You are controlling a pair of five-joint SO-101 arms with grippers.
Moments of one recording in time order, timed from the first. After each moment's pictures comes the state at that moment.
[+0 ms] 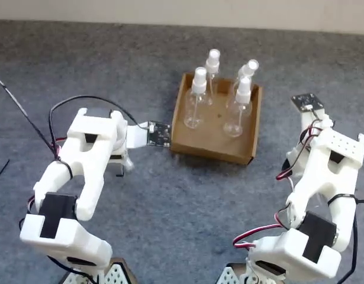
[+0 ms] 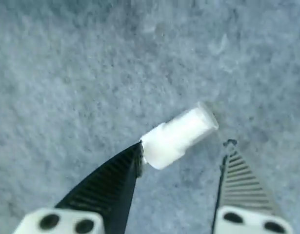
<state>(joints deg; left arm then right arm) -0.8 3.8 25.8 59.6 -80.0 24.2 -3.2 20.7 69.6 44.0</state>
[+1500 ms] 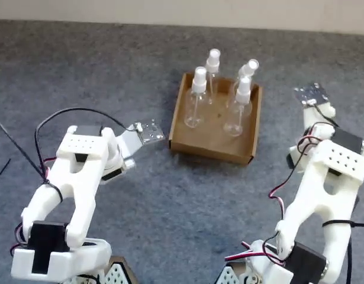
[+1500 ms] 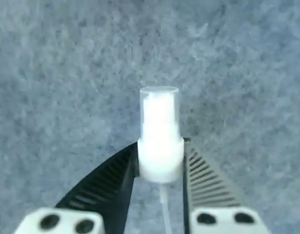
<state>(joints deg) -3.2 -10.4 40.0 64.1 -53.0 24.3 -19.3 24.5 69.6 44.0</state>
